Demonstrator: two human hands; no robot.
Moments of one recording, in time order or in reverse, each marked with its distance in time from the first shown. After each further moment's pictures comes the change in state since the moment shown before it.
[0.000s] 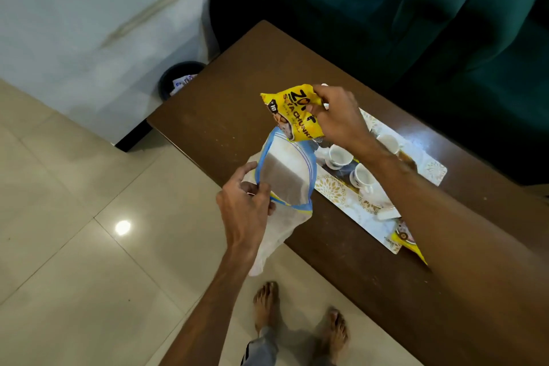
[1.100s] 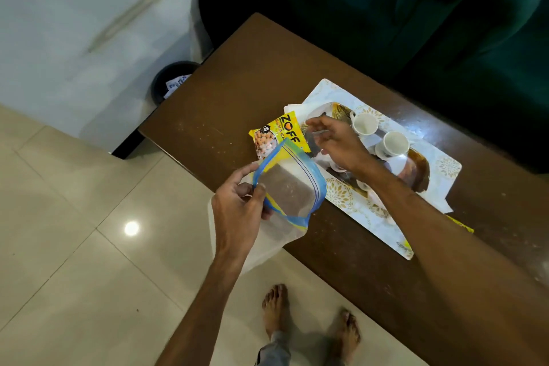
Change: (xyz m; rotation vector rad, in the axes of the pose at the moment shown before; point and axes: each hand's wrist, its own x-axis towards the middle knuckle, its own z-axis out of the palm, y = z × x) left_hand 0.029 0.008 -0.001 -0.033 -0.167 -0.047; right_hand 0.001 0.067 0.041 0.433 -0.159 0.202
